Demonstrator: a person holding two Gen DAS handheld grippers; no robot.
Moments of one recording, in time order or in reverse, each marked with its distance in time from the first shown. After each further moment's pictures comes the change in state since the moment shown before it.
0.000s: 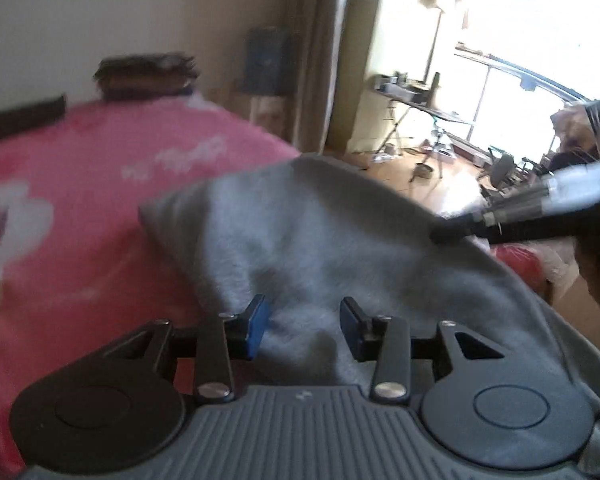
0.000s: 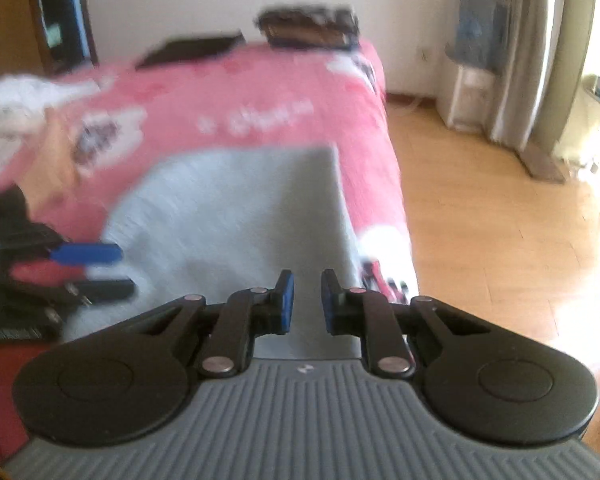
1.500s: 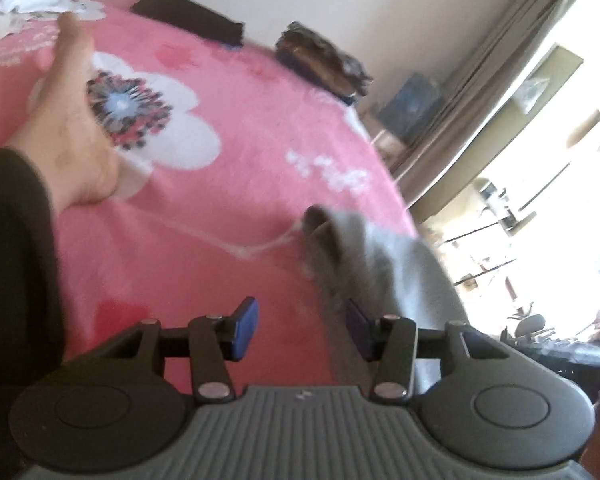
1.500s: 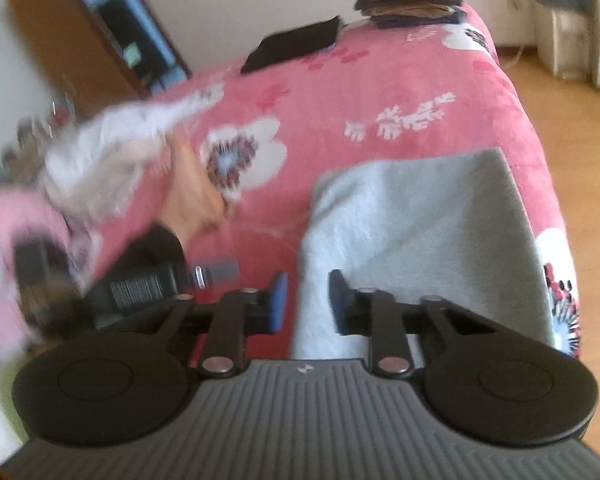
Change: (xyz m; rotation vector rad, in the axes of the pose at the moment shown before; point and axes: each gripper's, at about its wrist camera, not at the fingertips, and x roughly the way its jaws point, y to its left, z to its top) left arm -0.059 0.092 0.021 -0.577 -0.052 0.071; right arm -0.033 0.072 0.062 0.083 0.092 0.387
